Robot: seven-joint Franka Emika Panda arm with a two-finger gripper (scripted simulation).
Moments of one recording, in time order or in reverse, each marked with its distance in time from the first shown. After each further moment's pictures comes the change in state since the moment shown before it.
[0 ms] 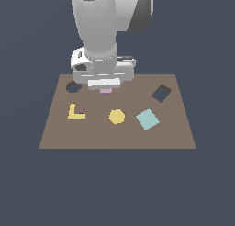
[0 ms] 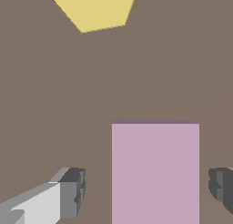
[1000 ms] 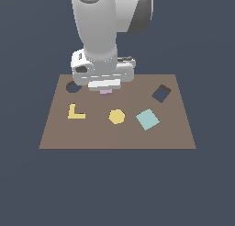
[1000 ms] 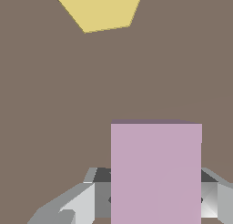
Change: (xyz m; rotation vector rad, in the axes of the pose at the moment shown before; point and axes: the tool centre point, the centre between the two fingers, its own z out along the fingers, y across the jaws) arm 0.003 0.000 0.002 0.000 0.000 -0.028
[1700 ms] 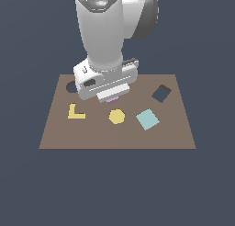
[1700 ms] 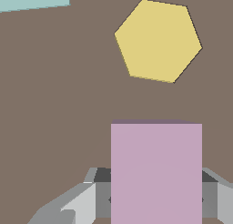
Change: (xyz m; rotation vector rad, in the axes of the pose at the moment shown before) arm 0.035 -0.011 -0.001 -0.001 0.001 -0.307
